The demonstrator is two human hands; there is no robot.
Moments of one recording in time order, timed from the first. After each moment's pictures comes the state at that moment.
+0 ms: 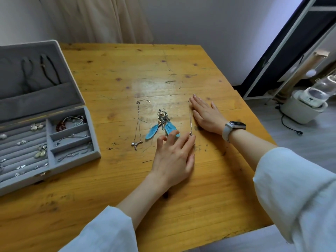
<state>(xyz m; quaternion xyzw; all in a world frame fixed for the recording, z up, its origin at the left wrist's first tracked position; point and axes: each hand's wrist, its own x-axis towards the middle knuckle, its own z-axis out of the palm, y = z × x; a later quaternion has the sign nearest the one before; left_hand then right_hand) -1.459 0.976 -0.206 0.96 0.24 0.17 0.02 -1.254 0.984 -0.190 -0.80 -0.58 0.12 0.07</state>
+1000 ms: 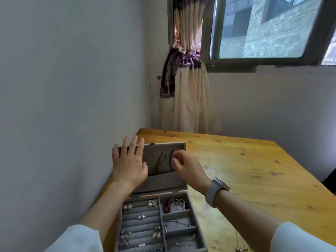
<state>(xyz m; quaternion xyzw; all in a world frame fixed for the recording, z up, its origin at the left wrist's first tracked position) -1.701 1.231 -0.072 0.80 0.54 0.20 -0.16 -1.526 1.171 -0.069 -0.64 -0.65 0.12 0.40</state>
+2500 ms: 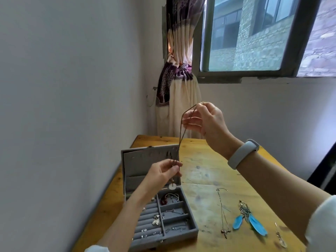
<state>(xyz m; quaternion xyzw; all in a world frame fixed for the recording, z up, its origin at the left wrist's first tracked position) -1.664 1.132 -0.031 0.72 0.32 0.33 0.52 -1.513 1.101 0.085 -0.41 -0.47 0.36 0.69</state>
